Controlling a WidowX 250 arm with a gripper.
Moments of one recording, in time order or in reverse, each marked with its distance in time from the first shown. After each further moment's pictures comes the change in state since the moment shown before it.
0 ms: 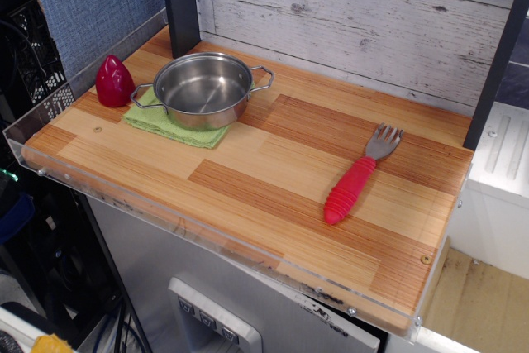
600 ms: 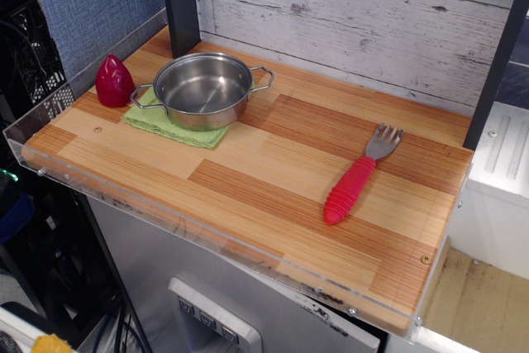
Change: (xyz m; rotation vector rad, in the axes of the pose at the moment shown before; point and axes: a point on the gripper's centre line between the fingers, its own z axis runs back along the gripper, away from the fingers) arm 0.006 0.007 -0.017 -0.002 -0.011 0.028
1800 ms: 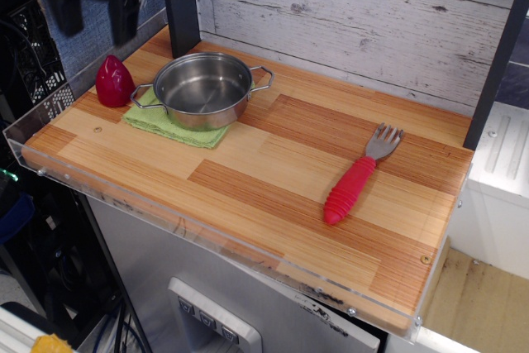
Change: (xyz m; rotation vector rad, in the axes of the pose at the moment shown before) arm -0.034 0.111 -0.109 0.100 0.148 0.210
